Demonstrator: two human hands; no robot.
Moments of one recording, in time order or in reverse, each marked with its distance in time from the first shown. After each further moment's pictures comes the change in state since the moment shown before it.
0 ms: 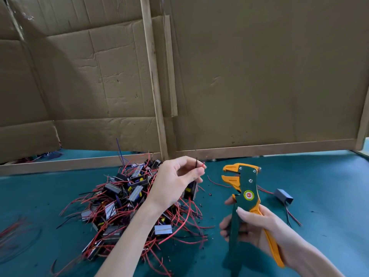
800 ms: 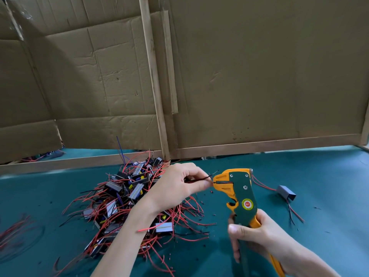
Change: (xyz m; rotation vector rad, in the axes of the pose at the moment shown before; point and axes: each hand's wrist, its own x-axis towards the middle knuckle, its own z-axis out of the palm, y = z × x) left_hand -0.002 0.002 -0.003 0.179 -0.294 0.051; right_hand -0.009 0.007 0.014 -0.223 -0.041 -0.004
